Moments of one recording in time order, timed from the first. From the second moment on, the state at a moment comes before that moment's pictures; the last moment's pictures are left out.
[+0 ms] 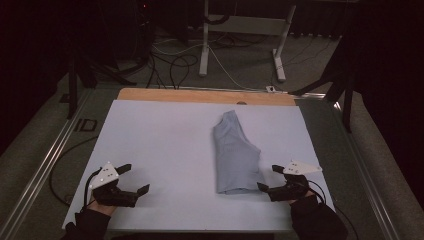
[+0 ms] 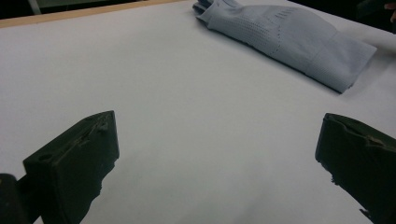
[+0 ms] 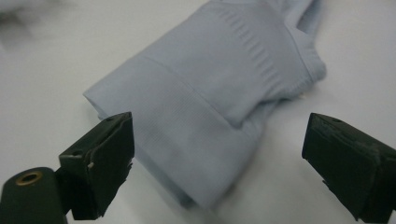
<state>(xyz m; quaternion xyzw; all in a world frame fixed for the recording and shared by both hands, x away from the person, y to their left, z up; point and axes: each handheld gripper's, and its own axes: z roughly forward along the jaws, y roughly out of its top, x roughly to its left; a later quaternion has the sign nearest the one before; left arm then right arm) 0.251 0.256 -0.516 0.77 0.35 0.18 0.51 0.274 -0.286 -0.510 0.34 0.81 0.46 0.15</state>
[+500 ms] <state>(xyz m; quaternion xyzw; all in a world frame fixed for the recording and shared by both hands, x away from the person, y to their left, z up) 0.245 0.260 -0.518 0.76 0.35 0.18 0.51 0.251 -0.304 -0.520 0.38 0.79 0.44 0.17</state>
